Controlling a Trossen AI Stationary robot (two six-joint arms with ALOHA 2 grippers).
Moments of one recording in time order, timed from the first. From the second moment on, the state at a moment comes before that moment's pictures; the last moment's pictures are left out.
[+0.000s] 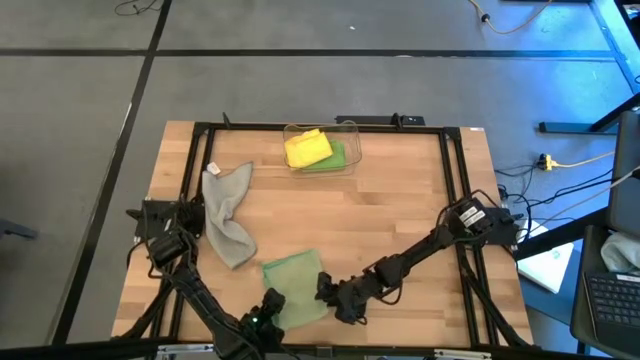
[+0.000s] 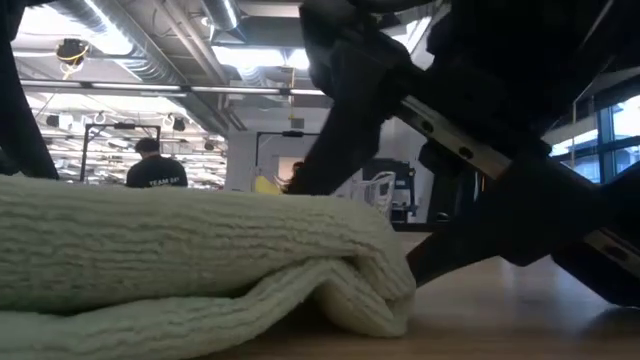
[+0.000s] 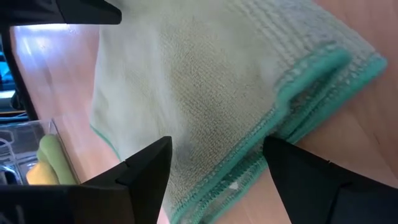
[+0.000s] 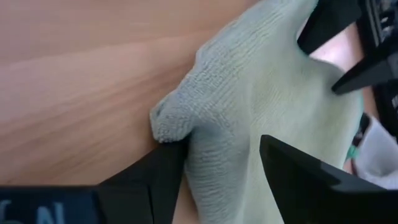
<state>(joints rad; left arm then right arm) -0.93 2.25 1.62 -1.05 -0.70 -0.31 0.54 2.14 1.15 0.17 0.19 -0.84</state>
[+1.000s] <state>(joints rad) -0.93 2.25 1.62 -1.04 -0.71 -0.31 0.56 2.06 1.05 0.20 0.18 -0.79</state>
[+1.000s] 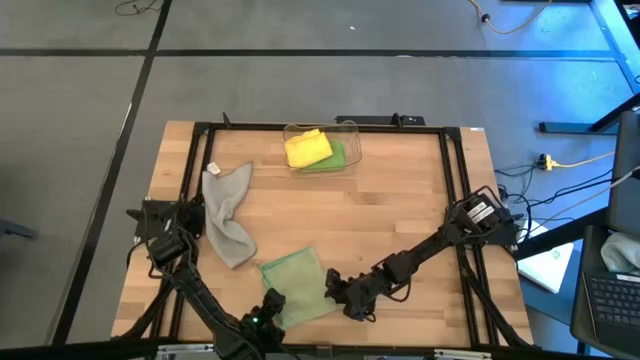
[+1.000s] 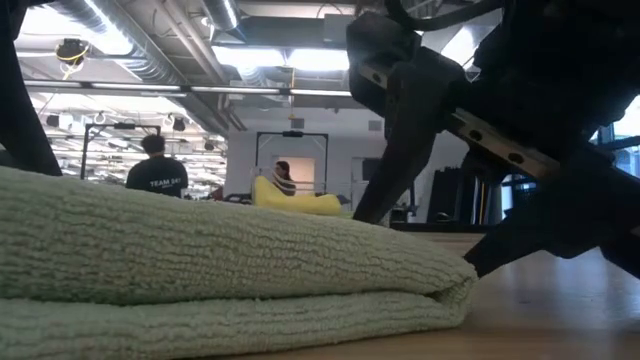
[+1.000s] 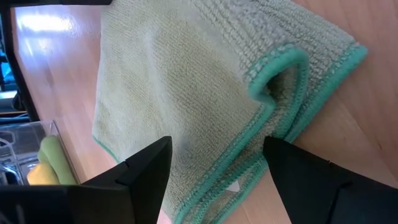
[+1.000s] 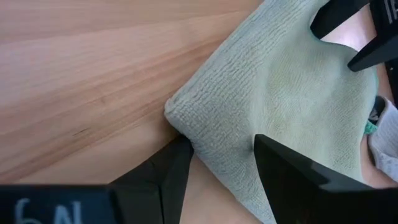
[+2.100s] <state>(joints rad) -0.92 2.26 1.68 -1.09 -0.77 -0.27 0.56 1.97 1.05 0.21 0.00 -0.58</state>
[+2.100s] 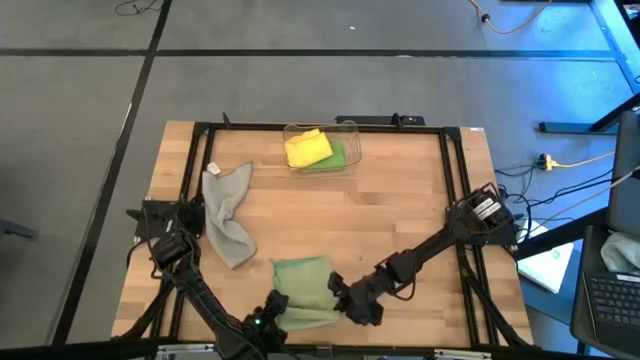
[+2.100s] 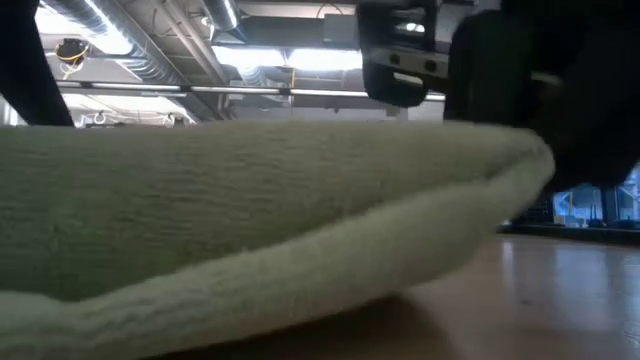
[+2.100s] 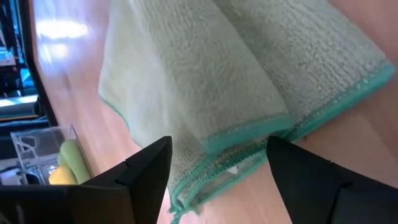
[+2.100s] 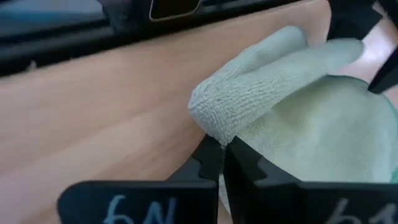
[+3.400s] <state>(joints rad) -0.91 2.26 1.68 -1.06 -0.75 -0.26 0.39 1.94 1.06 0.39 -0.59 0.20</state>
